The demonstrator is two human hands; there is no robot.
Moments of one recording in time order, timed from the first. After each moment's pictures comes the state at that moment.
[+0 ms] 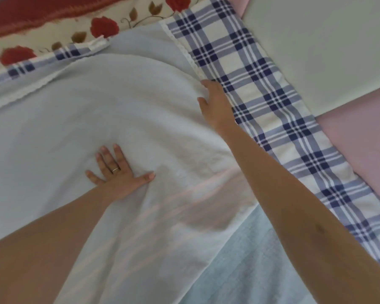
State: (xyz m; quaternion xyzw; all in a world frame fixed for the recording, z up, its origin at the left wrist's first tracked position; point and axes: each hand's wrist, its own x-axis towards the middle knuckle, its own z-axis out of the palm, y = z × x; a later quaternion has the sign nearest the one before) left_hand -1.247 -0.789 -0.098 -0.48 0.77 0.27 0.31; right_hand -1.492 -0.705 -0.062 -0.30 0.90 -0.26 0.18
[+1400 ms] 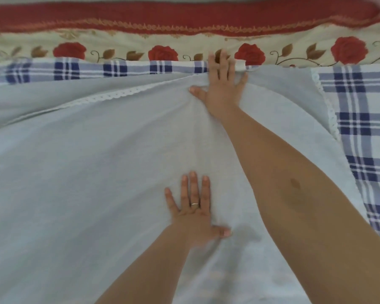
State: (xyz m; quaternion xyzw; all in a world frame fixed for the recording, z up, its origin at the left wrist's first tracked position) left_hand -1.237 -0.801 -0.116 -0.43 0.77 0.33 0.33; right_hand -1.411 -0.996 -0.127 -0.57 0.82 -0.01 0.09
